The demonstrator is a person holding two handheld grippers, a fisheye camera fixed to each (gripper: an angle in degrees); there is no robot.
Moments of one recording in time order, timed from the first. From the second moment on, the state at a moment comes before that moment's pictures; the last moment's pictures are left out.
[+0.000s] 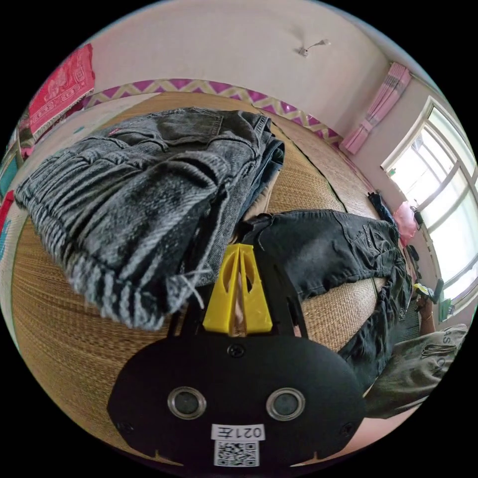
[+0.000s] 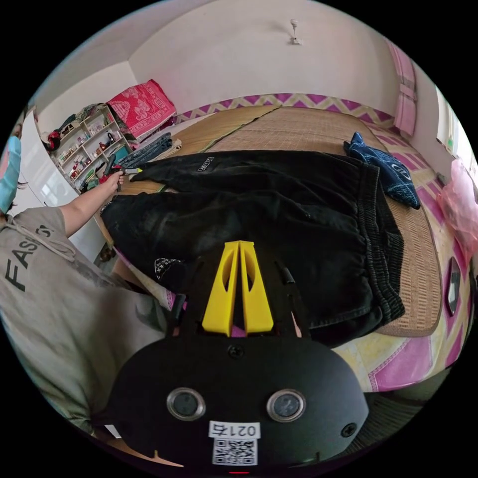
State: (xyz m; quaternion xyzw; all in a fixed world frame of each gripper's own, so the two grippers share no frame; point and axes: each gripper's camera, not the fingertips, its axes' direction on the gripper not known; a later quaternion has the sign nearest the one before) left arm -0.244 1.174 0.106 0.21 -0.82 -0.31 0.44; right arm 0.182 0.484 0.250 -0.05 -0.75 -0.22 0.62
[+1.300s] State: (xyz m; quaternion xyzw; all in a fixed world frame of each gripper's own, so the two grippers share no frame) left arm -0.133 1.415 0.530 0.59 -0.66 -0.25 0.39; right arm 0.195 0.553 0.352 -0.05 -0.82 -0.06 0.57
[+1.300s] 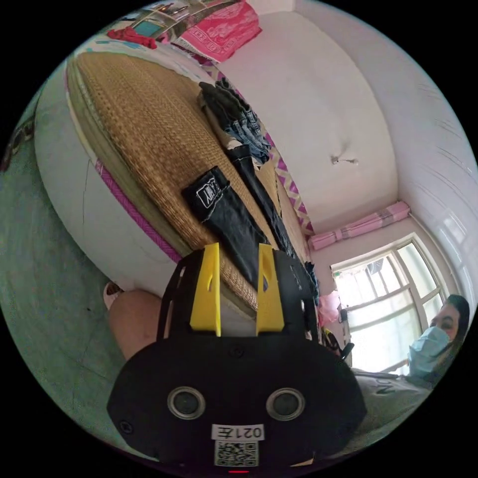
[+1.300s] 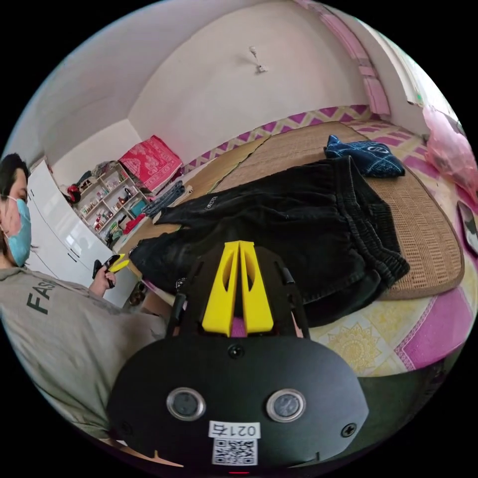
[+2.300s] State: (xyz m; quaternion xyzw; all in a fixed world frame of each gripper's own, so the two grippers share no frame) left arm -0.088 1.417 0.455 0.58 -0.67 -0.29 0.36; right arm 0.156 0.676 0.553 -0.27 -0.75 0.25 0.55
